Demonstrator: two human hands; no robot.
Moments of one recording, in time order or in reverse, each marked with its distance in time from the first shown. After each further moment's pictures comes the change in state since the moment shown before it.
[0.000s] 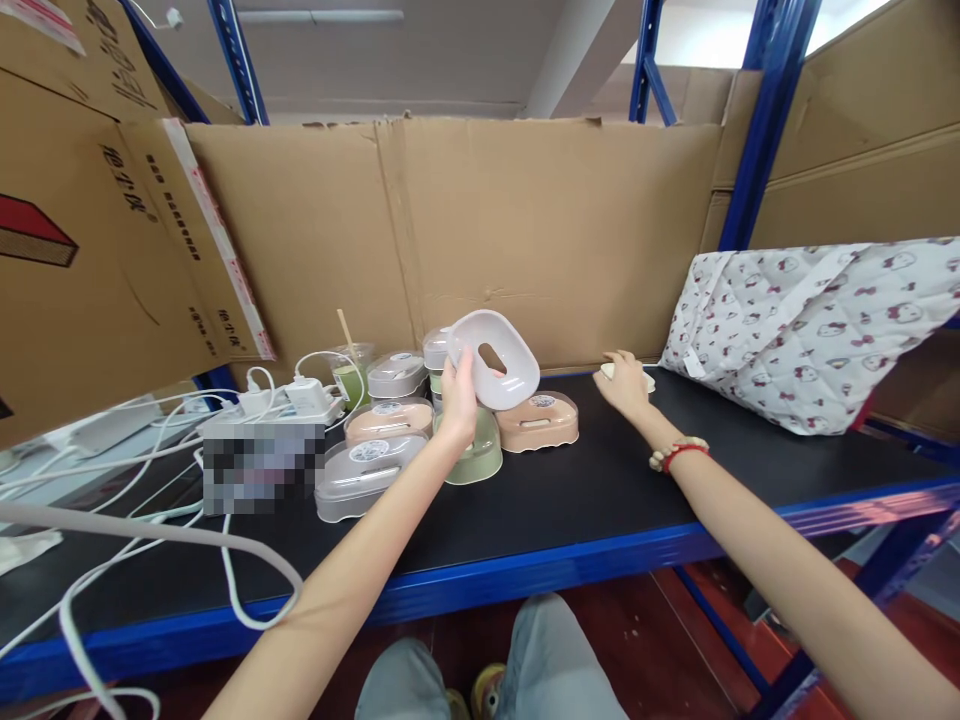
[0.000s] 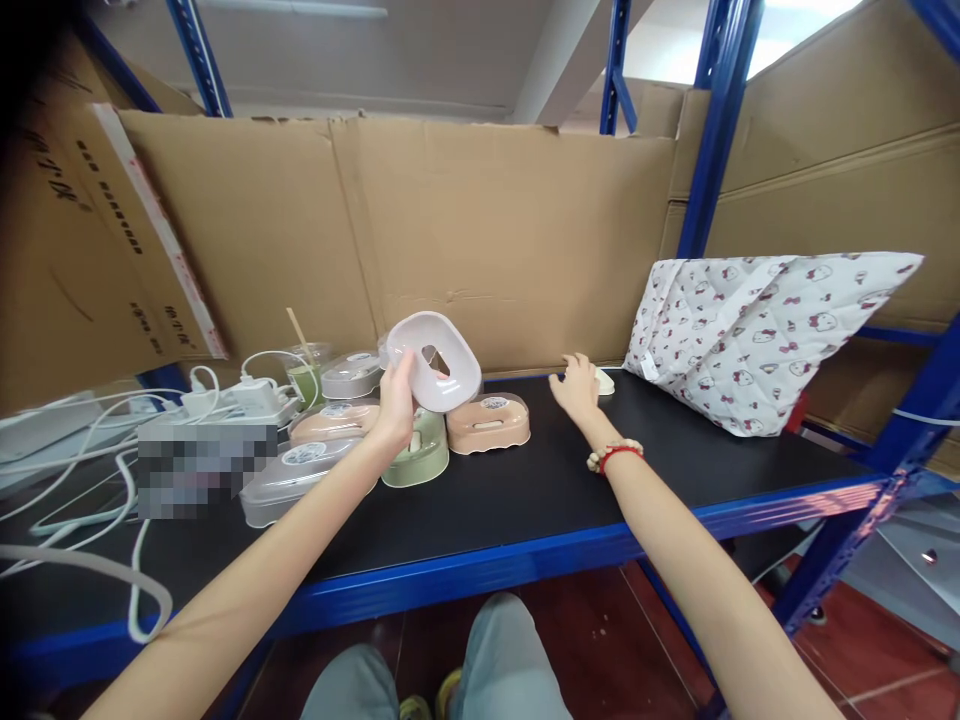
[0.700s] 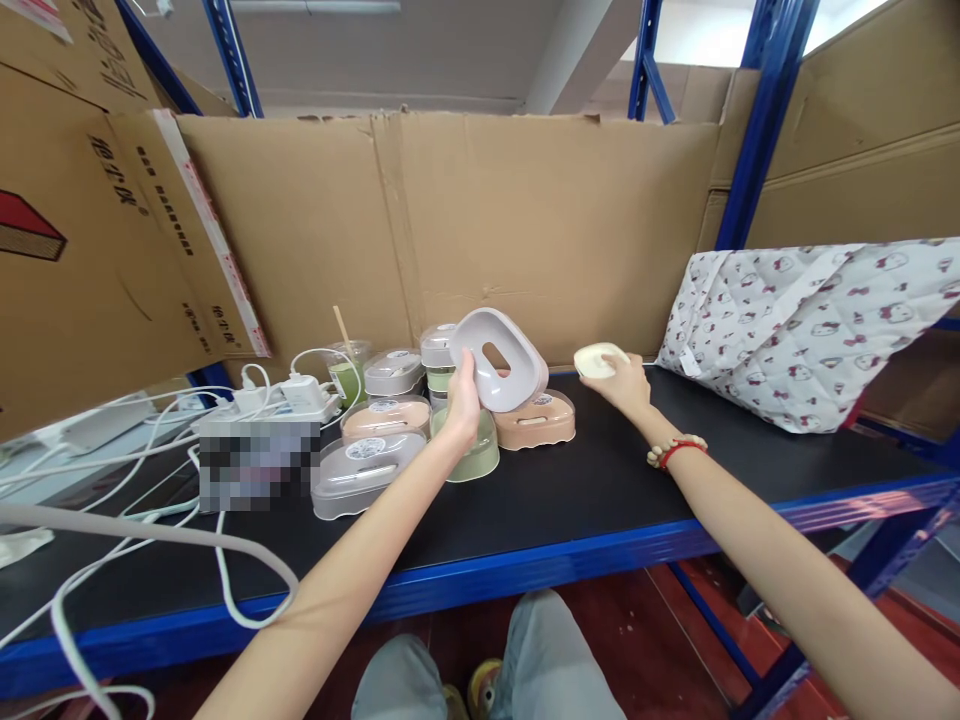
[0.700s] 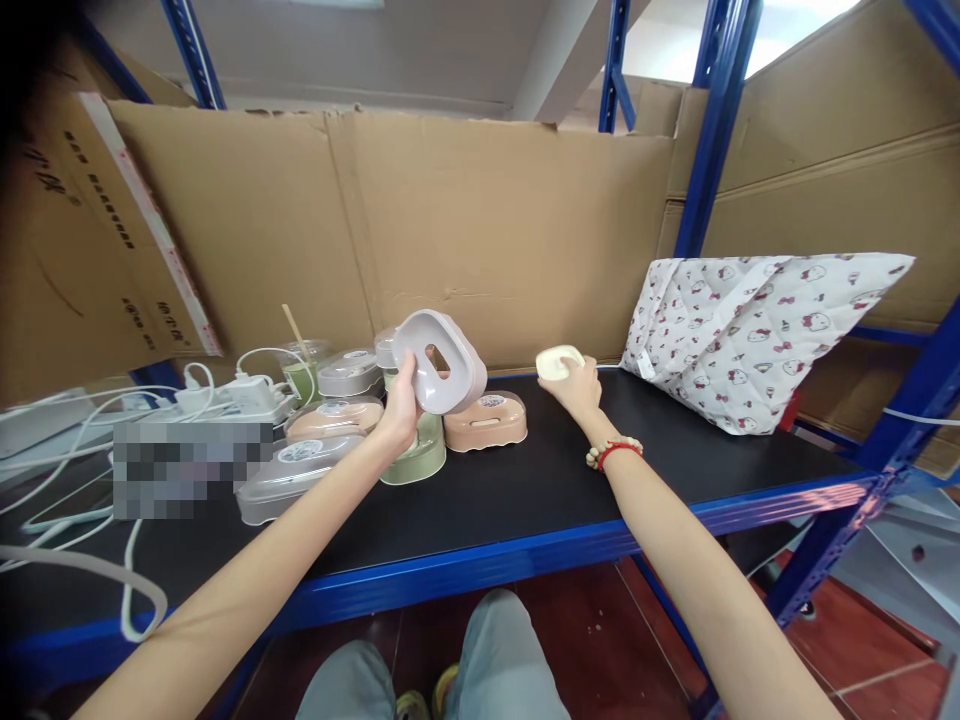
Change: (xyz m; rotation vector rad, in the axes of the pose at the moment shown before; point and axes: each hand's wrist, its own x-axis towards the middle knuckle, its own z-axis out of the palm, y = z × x) left_hand -0.006 0.000 0.005 0.024 -0.028 -0.171; right_hand -0.004 -0.001 -0.008 0.016 -0.050 0.155
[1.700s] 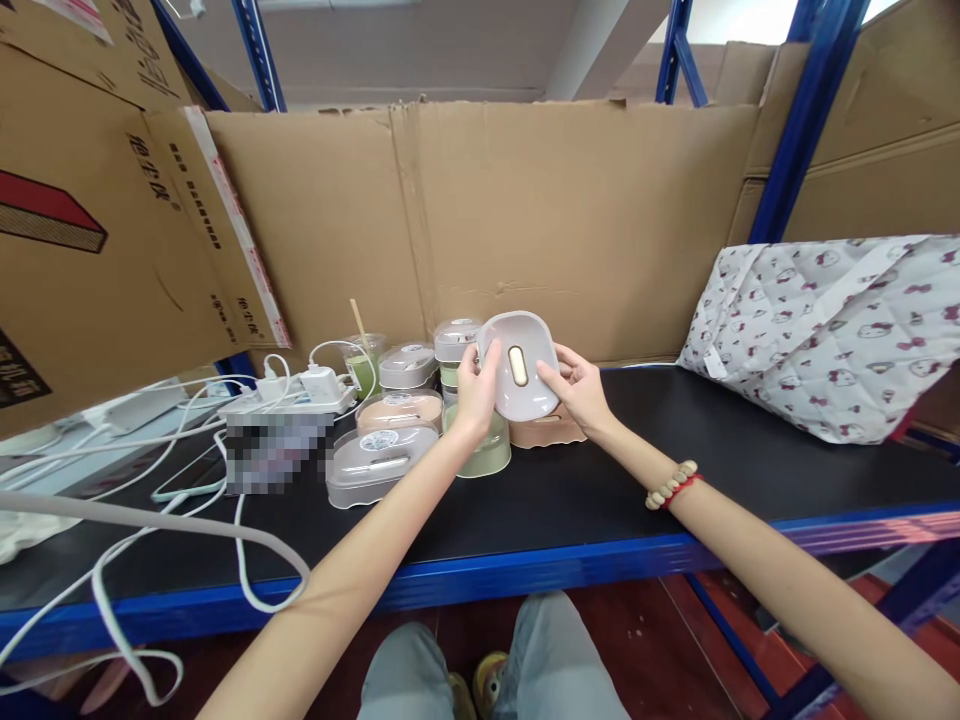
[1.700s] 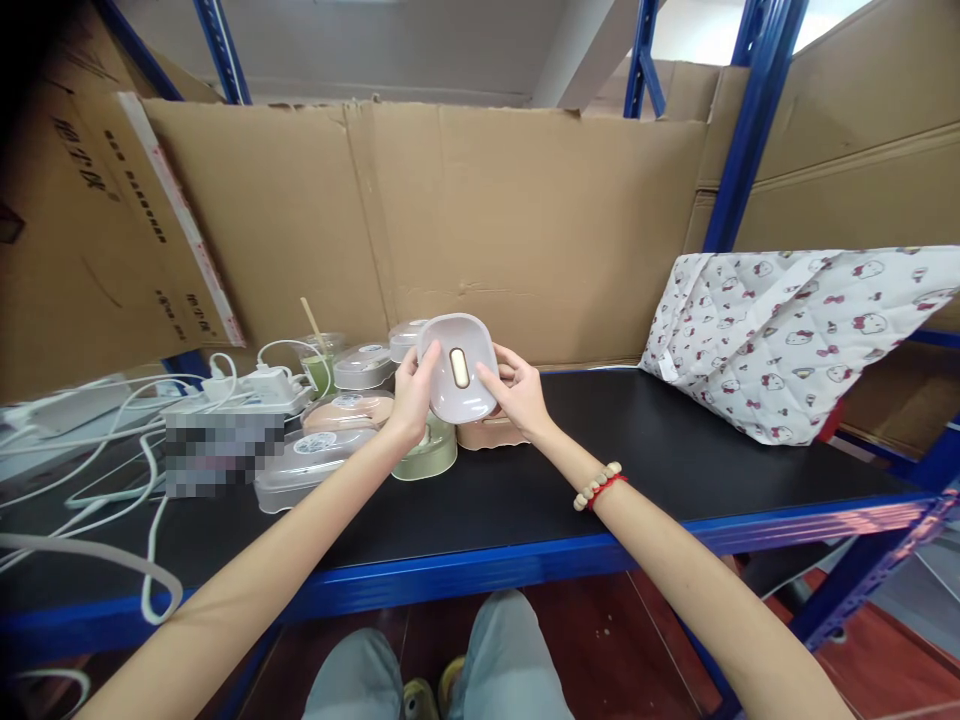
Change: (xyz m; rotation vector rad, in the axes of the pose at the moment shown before) left_hand 0.003 -0.004 -0.003 0.031 -0.006 0.345; right_hand -0.058 -0.072 0.017 1.189 -0.297 -0.370
